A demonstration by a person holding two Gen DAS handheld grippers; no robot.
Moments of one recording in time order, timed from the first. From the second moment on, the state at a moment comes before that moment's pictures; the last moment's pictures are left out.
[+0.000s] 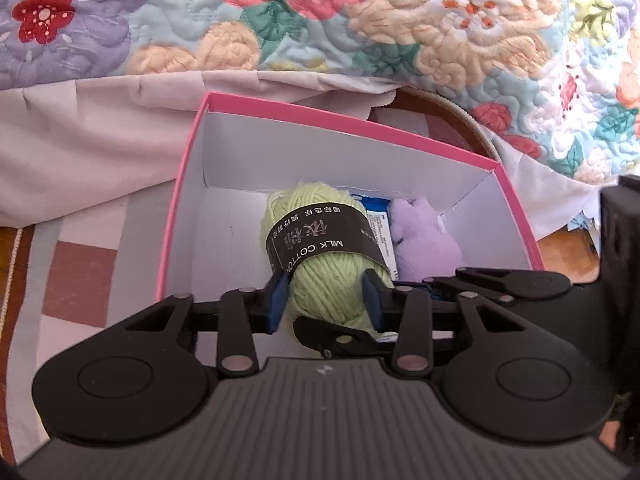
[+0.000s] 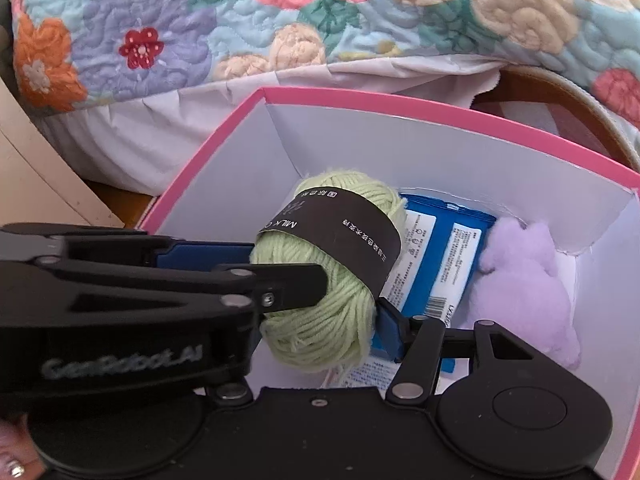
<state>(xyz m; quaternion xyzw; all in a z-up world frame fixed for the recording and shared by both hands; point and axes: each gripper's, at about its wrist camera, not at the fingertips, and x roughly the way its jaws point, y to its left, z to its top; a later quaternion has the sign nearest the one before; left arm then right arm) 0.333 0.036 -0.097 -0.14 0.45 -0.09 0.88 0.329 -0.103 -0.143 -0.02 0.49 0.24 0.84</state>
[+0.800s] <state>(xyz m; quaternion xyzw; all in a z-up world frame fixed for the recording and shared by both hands) 0.326 0.043 -0.100 -0.14 0.44 -0.06 0.89 0.336 -0.096 -0.157 0.01 0.50 0.23 0.83</state>
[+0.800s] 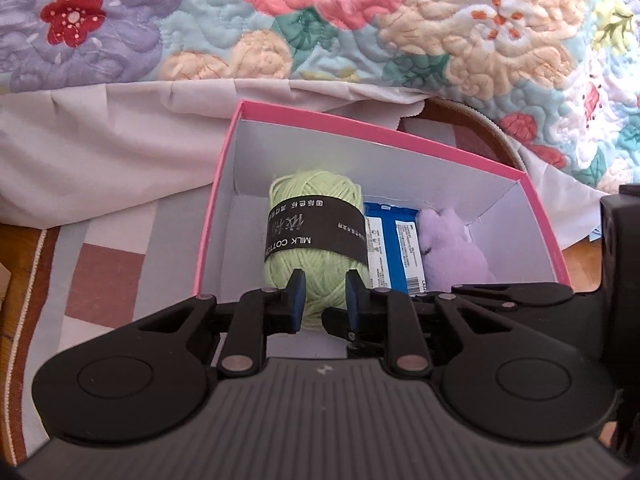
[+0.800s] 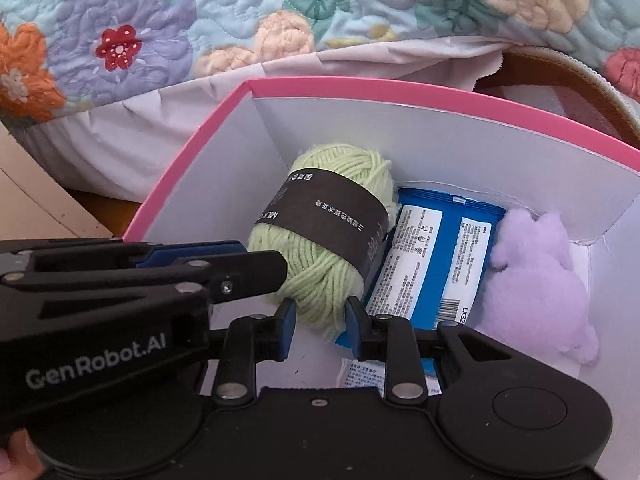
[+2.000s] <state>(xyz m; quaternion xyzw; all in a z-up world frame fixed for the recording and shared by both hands) 0.229 0.020 0.001 -0.07 0.49 -0.04 0.87 0.216 -0.154 -0.039 -0.06 0.44 0.21 0.87</state>
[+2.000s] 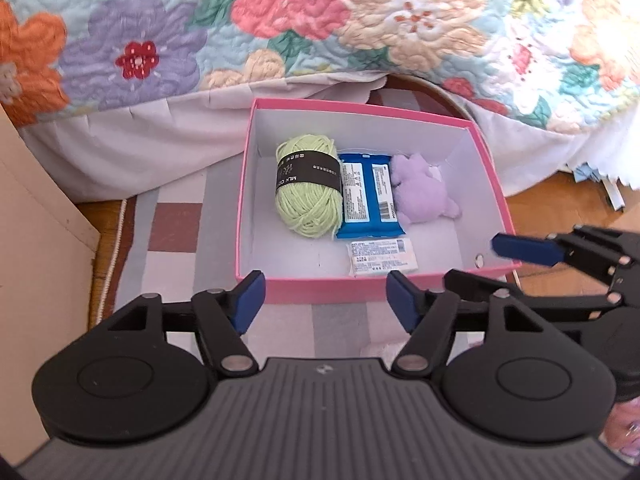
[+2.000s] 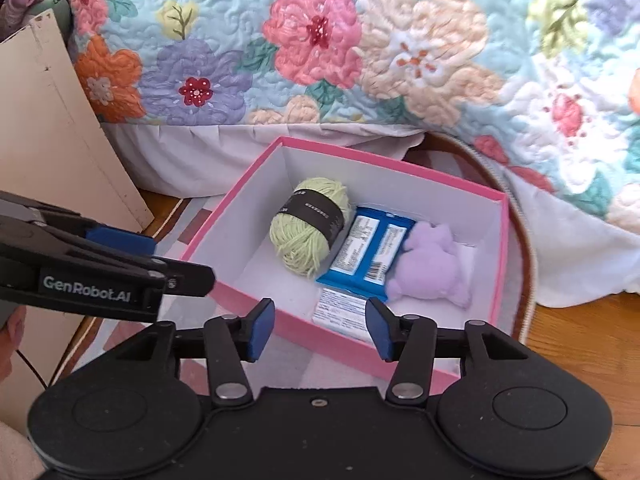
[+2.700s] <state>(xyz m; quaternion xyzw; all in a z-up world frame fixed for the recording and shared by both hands) 0.159 0.014 0.037 -0.04 0.49 -0.04 0.87 0.145 -0.180 0.009 -0.06 0.41 0.22 0.88</state>
